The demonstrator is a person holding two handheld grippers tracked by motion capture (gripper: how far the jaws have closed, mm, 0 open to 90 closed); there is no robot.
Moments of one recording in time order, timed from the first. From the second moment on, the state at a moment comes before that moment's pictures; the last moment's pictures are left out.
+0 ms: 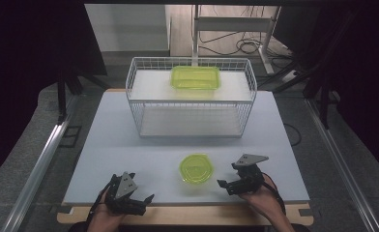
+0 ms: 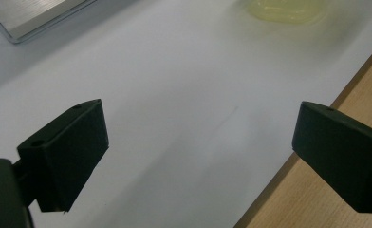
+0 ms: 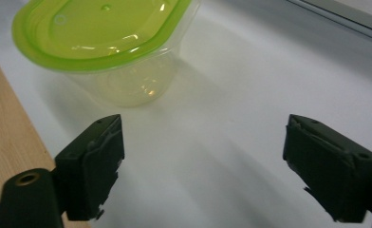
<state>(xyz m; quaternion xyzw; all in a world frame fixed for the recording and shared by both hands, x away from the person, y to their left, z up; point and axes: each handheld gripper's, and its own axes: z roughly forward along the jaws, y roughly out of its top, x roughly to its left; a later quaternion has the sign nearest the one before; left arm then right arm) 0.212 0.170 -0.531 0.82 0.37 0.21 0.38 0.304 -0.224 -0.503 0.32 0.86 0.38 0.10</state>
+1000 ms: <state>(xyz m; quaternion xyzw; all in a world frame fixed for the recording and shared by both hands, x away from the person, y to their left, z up) 0.212 0.170 -0.532 0.82 0.36 0.22 0.38 0.321 -0.218 -0.483 0.34 0.84 0.41 0.05</state>
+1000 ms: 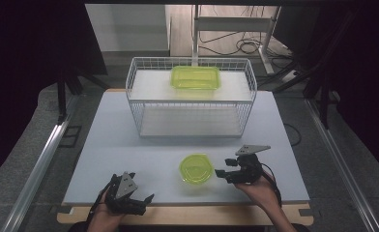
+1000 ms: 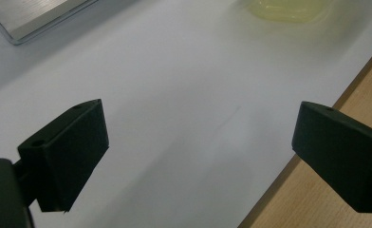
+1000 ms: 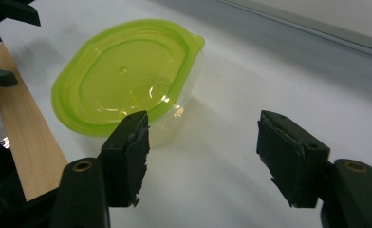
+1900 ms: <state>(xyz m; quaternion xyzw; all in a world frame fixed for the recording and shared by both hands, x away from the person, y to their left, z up) 0.212 0.170 -0.533 0.83 0.36 0.22 0.37 0.357 -0.194 -0.477 0.36 0.83 0.42 -0.03</state>
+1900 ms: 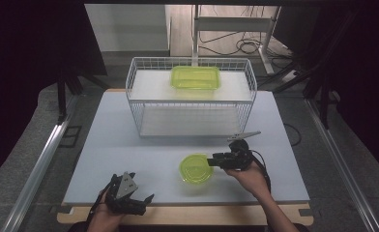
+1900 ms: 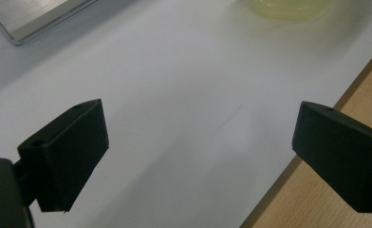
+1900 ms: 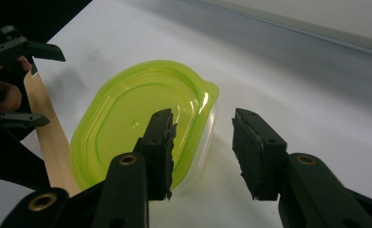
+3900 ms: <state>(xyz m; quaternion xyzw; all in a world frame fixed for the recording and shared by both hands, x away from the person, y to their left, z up) 0.212 0.169 -0.533 0.83 0.36 0.22 0.37 0.377 -0.198 -0.466 0.38 0.77 0.48 -0.20</state>
